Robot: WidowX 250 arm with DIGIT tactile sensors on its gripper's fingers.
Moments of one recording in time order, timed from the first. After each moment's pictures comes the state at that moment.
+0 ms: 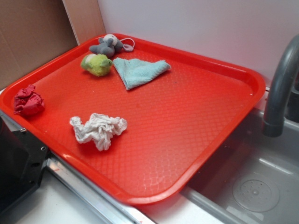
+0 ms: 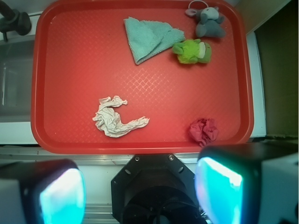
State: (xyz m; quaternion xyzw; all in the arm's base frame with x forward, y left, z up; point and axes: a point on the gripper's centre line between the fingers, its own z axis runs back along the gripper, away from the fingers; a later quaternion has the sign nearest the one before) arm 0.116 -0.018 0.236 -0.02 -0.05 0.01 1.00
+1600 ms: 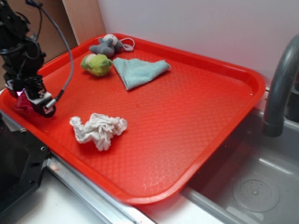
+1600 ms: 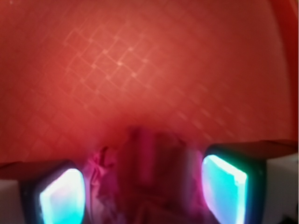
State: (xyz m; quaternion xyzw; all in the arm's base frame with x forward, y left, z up) arm 0.130 0.090 0.013 0.00 0.02 0.05 1.00
